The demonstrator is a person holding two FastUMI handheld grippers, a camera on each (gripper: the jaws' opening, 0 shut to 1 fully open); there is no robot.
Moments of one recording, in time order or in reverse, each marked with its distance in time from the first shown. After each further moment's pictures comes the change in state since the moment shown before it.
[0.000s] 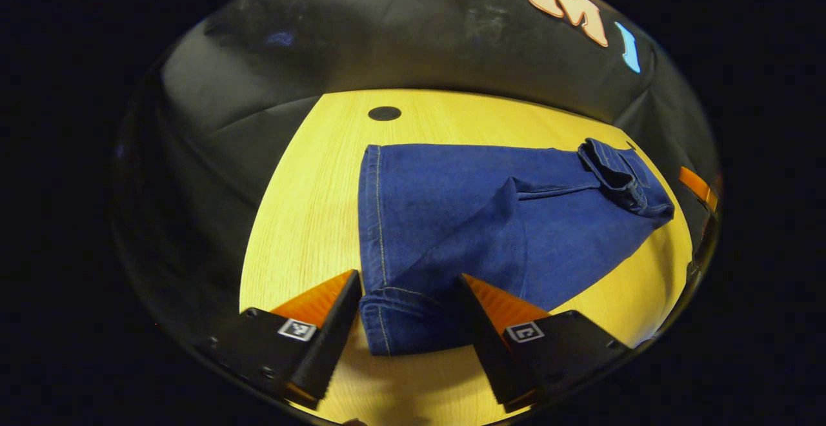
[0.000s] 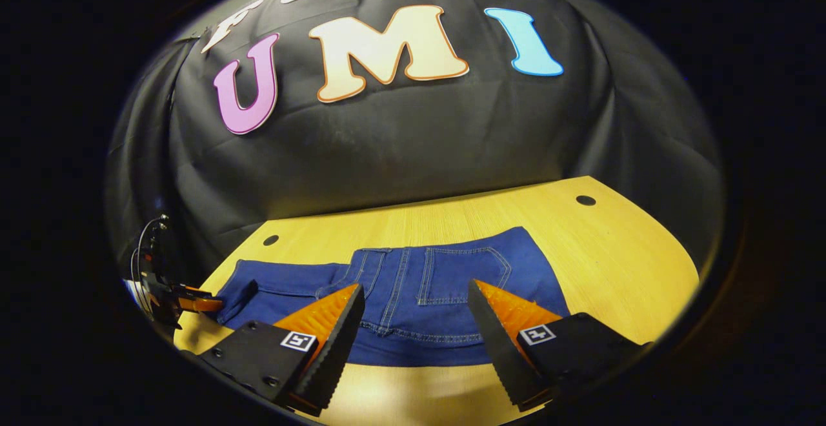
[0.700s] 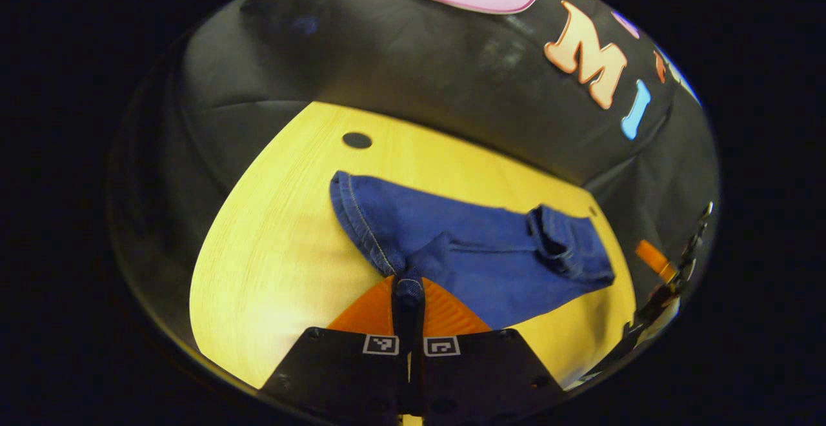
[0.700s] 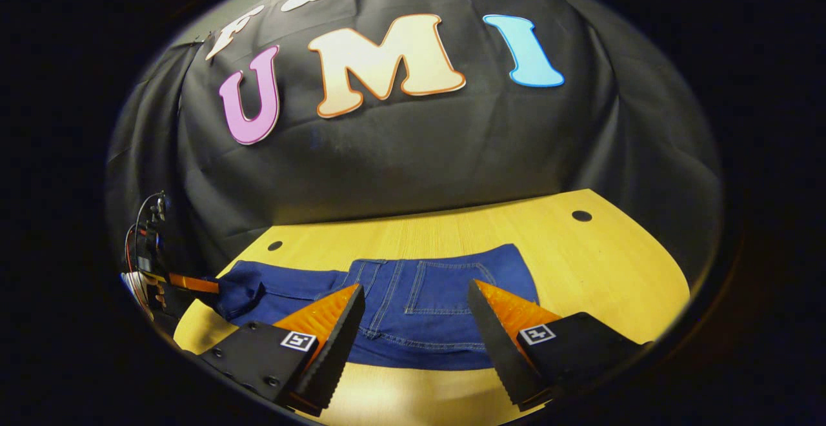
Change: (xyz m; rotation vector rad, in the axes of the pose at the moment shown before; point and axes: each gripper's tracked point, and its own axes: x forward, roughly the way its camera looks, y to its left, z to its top) left arm -0.045 -0.077 0.077 -0.265 -0.161 -0.193; right arm -0.023 -0.035 0.046 -0.011 -0.057 0.046
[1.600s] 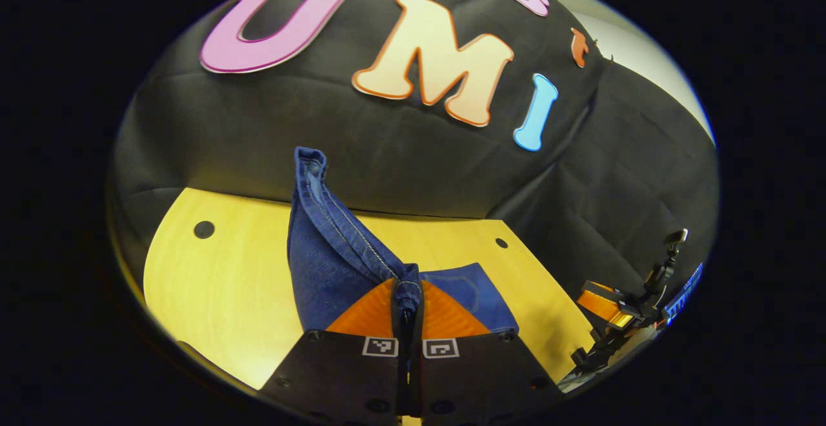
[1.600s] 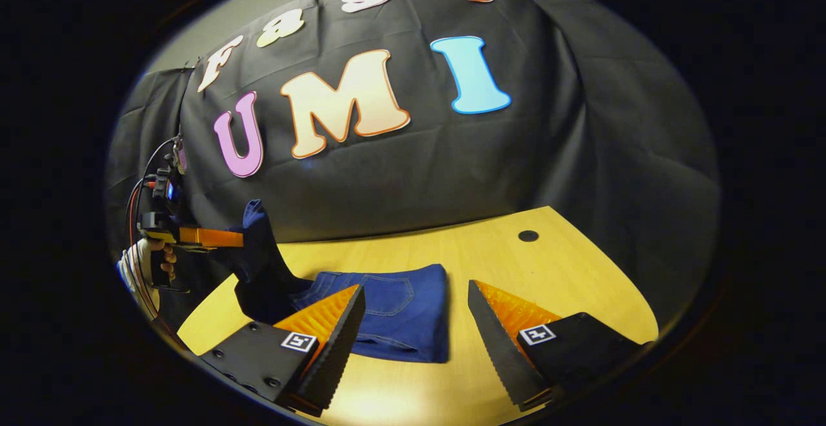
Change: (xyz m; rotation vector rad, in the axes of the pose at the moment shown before) left arm 0.033 -0.283 0.056 0.198 -0.137 -0.242; right arm -0.077 -0.144 0.040 0.031 -0.059 -0.004
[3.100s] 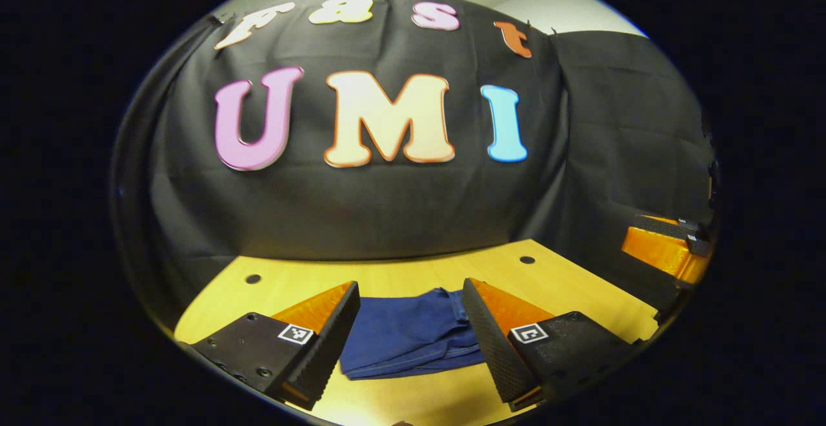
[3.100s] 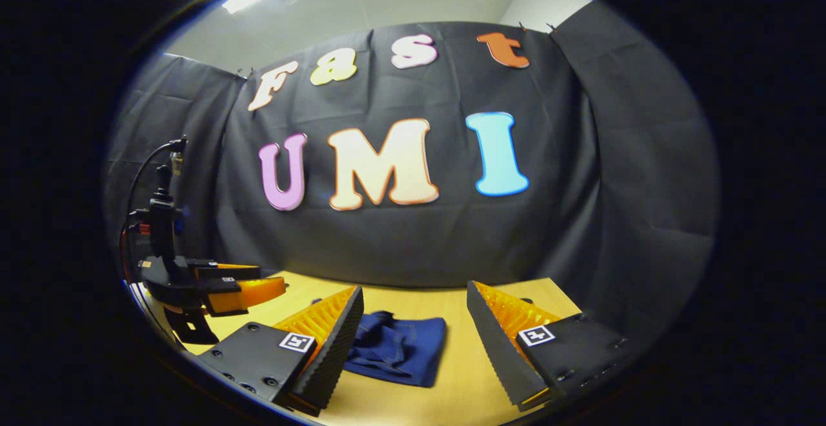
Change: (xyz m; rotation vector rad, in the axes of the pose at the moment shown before) left arm -0.074 -0.094 -0.019 0.311 -0.354 0.314; right arm -0.083 0.064 0.084 -0.139 -0.330 0.129
